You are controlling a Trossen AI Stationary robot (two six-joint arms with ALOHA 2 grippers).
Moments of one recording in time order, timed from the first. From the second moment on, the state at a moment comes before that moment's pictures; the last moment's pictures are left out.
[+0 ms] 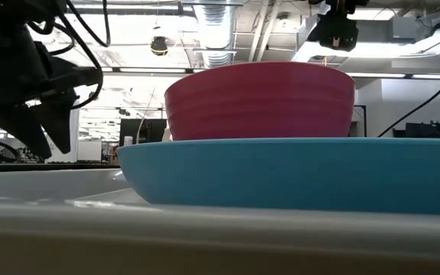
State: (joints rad) left arm -0.47 1.34 0.66 -0.76 -0.46 -1.87; right arm 0.10 1.27 1.11 -0.64 -0.23 0.58
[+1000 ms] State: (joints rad) left arm -0.47 1.56 0.66 -0.44 -0.50 -1.90; right arm 0.10 1.27 1.11 -0.63 -0.23 0.58
